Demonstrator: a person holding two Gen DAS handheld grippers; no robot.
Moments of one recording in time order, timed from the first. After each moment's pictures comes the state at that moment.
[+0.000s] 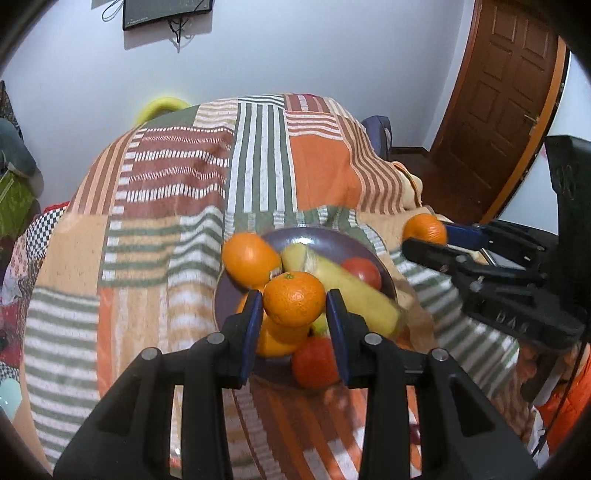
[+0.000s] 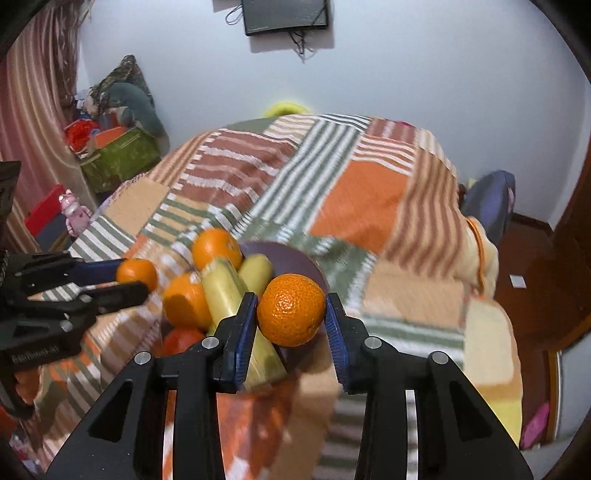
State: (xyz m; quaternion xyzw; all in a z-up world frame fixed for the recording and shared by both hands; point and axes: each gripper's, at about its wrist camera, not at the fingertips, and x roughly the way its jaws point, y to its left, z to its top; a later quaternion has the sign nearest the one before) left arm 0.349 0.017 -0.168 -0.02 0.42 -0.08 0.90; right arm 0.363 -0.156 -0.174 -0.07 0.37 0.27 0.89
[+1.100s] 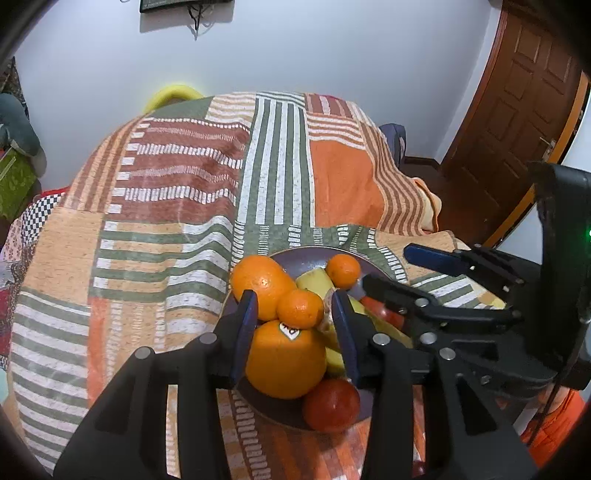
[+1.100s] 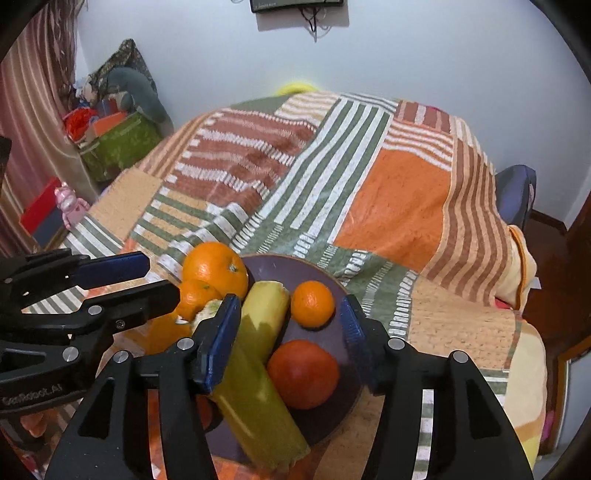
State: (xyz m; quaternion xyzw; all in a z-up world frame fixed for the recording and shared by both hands) left arm 0.381 0.030 -0.173 -0.05 0.43 -0.06 0.90; right arm 0.398 -0.123 -0.192 -0.07 0.40 0.29 0.87
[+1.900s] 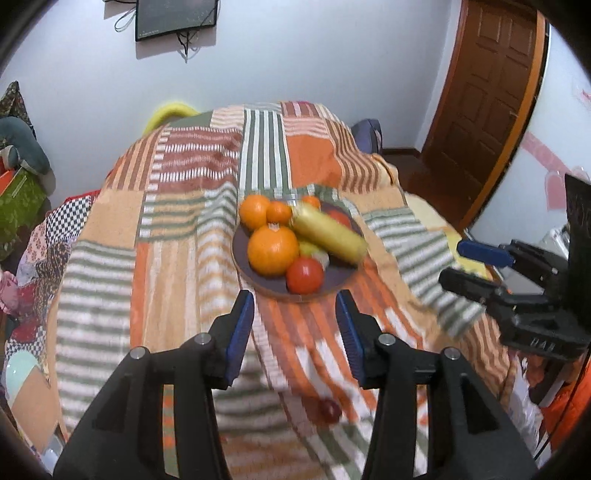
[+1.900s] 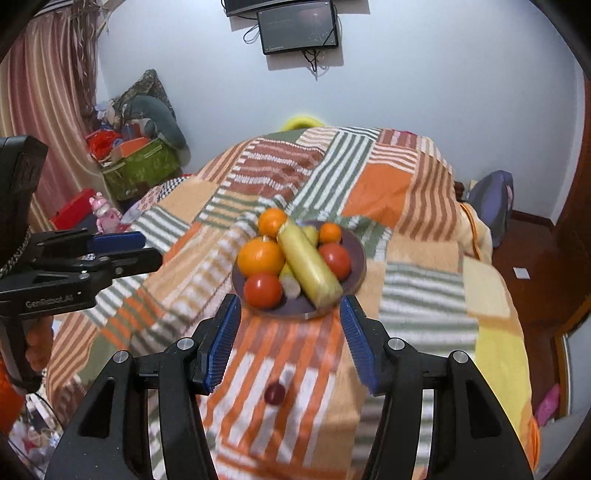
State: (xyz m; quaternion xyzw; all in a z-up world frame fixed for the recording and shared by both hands) left arm 0.215 0.023 -0.135 -0.01 0.42 -0.08 0.91; right arm 0.243 -0.181 -0.159 -0.04 0.35 0.28 0.89
